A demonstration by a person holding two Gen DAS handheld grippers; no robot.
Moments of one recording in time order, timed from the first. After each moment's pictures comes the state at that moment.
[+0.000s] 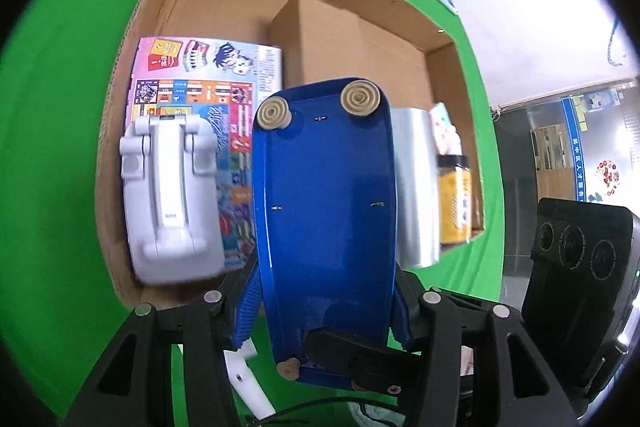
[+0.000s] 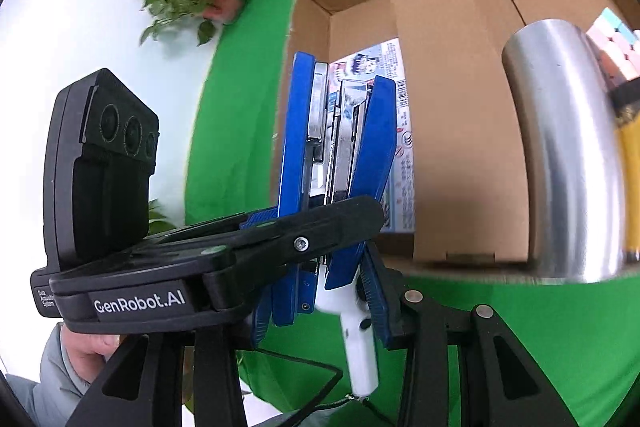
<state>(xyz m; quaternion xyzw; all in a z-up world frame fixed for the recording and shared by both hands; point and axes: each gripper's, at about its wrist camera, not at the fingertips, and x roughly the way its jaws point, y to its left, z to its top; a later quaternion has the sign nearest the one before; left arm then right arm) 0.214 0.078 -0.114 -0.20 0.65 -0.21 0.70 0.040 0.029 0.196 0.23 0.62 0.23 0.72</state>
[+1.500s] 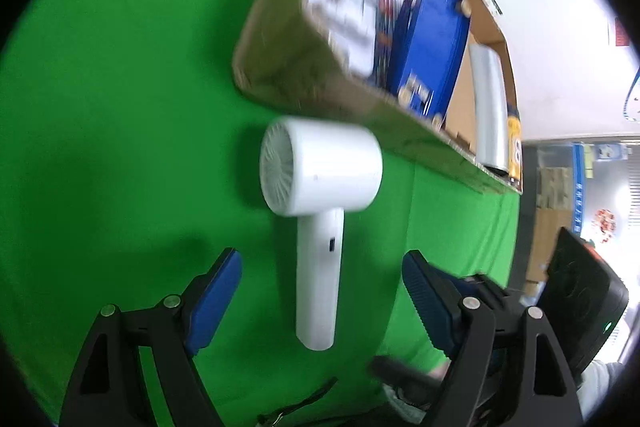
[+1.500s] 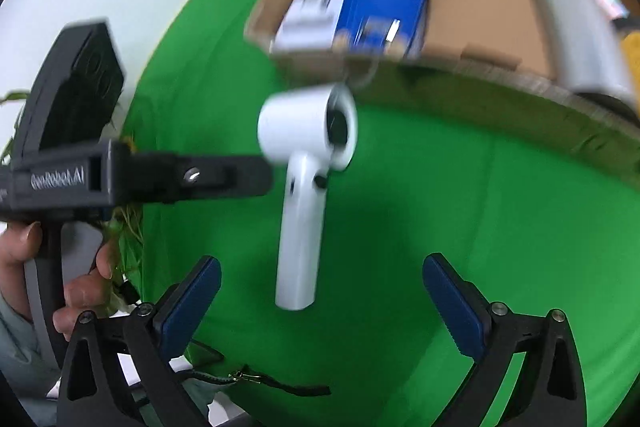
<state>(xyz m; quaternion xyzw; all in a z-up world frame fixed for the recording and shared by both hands) 0.066 0.152 -0.180 -0.29 0.66 -0.14 0.68 -0.087 0.072 0.124 0.04 0.64 0.25 0.72</state>
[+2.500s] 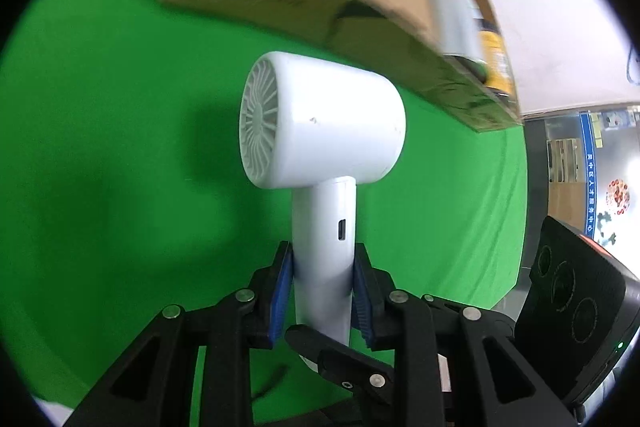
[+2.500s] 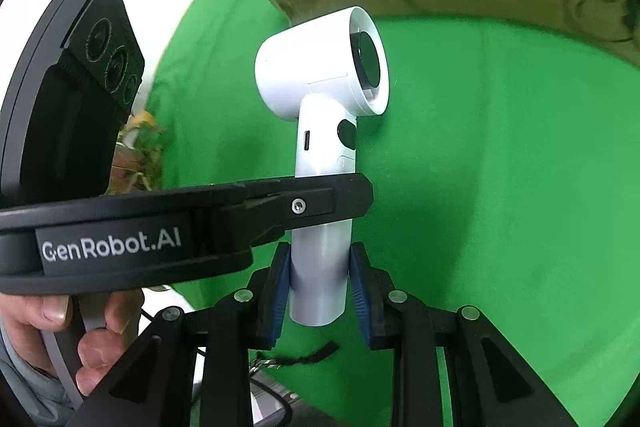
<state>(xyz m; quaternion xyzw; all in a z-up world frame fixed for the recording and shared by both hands) 0.011 0.074 -0.150 -0.24 0.66 -0.14 0.70 -0.178 0.008 0.133 0.10 0.64 0.27 0.71</state>
